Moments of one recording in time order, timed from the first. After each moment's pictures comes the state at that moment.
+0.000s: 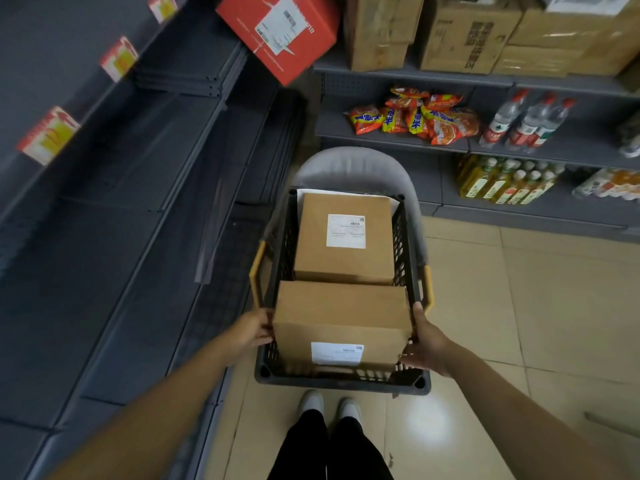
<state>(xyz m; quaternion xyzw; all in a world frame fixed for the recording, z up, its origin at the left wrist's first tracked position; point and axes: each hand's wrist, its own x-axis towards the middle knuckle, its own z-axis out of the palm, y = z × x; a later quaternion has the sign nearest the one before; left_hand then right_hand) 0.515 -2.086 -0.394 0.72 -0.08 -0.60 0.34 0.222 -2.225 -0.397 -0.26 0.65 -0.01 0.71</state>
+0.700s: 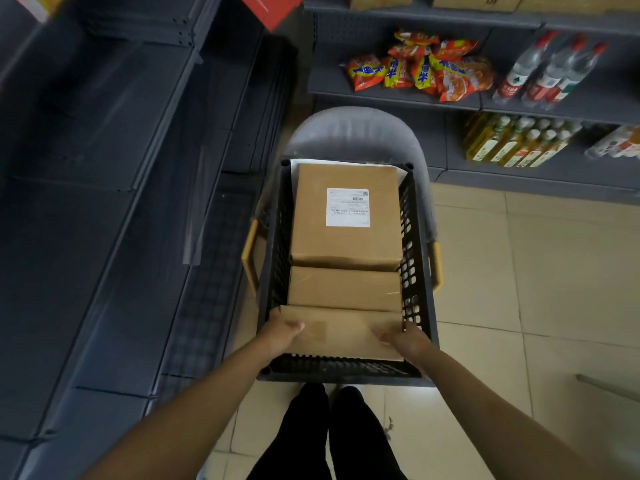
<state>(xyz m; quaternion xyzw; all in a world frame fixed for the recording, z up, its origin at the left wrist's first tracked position) 0.485 -2.106 -0.466 0.79 -0.15 -0.57 0.17 0.242 -2.209 -0.469 -0.45 0.66 0.11 0.60</state>
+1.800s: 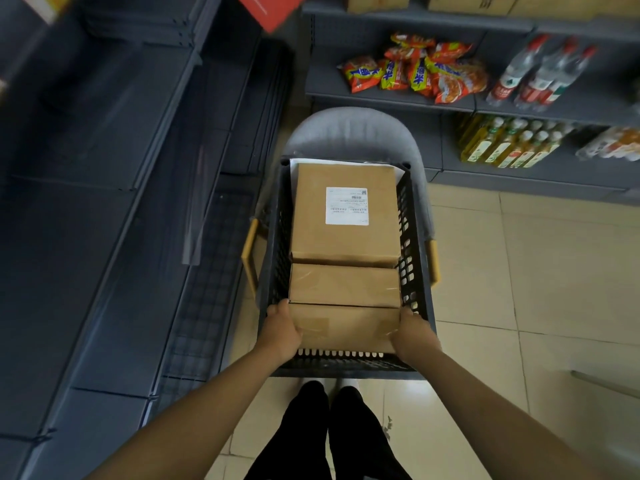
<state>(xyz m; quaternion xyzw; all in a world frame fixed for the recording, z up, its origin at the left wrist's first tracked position) 0.469 -2.098 -0.444 0.83 -0.32 -0.45 0.07 0.249 -2.200 -0.445 -0.67 0.63 0.21 0.33</state>
